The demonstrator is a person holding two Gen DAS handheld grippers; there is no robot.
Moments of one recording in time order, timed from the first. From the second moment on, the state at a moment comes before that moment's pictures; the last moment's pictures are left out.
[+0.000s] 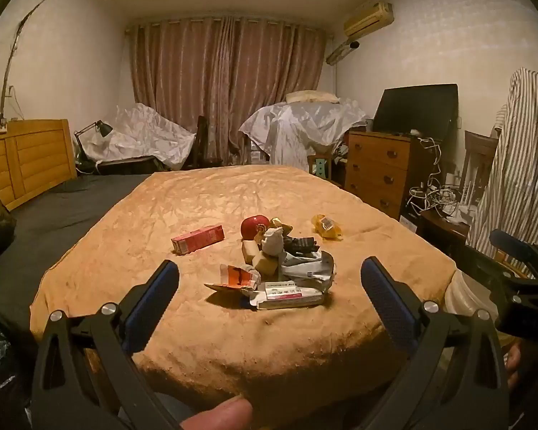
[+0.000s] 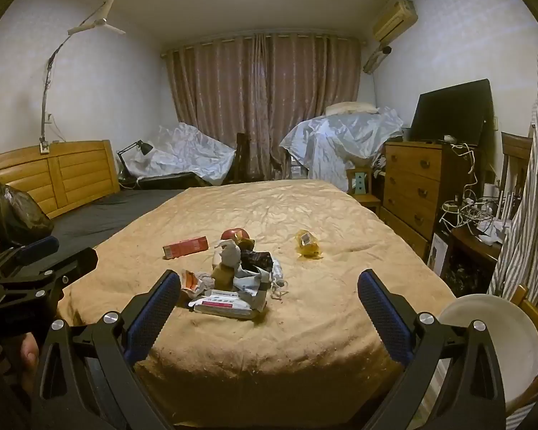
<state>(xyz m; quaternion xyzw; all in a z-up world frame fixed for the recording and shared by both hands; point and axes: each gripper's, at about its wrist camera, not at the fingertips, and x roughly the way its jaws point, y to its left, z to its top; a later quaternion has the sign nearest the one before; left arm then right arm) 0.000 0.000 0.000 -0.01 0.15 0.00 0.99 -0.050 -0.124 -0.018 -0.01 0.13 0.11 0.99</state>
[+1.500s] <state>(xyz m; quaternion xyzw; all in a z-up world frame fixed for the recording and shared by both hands) 0.007 -0.003 -0.004 0.00 0.17 -0.03 0.99 -0.049 -0.122 -0.022 -0.01 0.14 0.11 0.98</state>
